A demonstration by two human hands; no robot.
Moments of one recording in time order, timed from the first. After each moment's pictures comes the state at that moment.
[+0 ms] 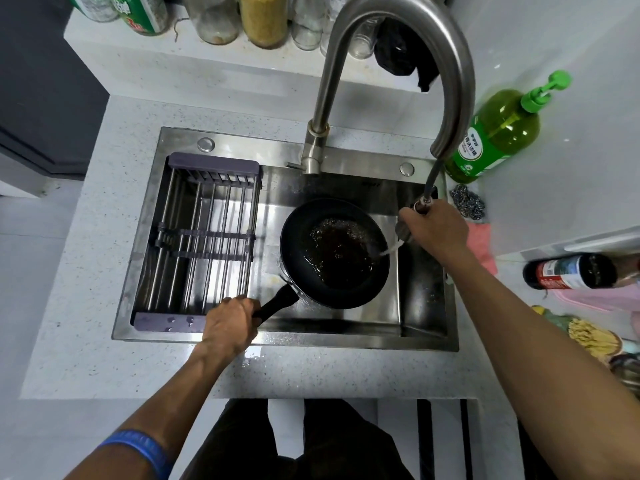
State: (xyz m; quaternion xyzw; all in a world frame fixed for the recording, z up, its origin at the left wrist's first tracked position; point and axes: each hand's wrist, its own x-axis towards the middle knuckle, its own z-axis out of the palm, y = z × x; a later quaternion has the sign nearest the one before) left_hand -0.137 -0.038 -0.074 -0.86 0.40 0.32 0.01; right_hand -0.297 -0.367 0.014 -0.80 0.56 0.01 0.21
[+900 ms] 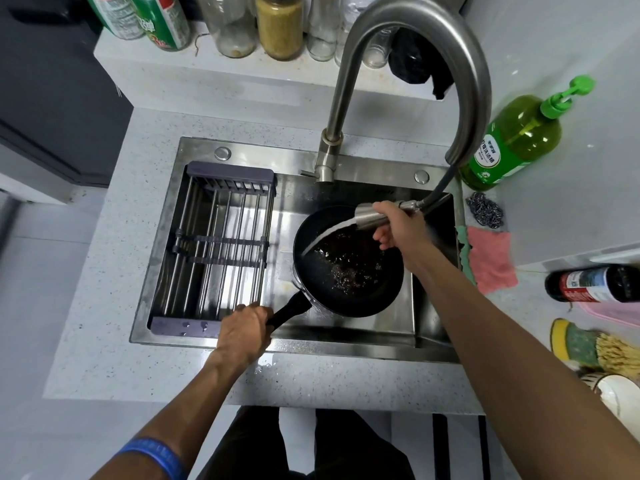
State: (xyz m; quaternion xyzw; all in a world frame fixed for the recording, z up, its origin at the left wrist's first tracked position) left_hand -0.140 -0.039 -0.067 -0.86 0.39 0.32 0.00; right_hand -0.244 -0.325 0.006 -0.55 0.56 -0.10 0.62
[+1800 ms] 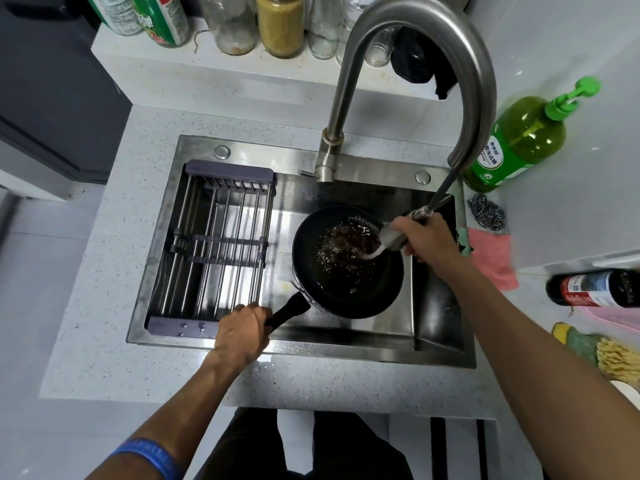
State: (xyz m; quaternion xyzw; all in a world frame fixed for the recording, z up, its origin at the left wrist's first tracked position) left_hand -0.141 -0.044 -0.058 -0.86 0.39 0.33 0.00; right_hand -0.277 -0.353 0.001 -0.69 0.55 -0.02 0.47
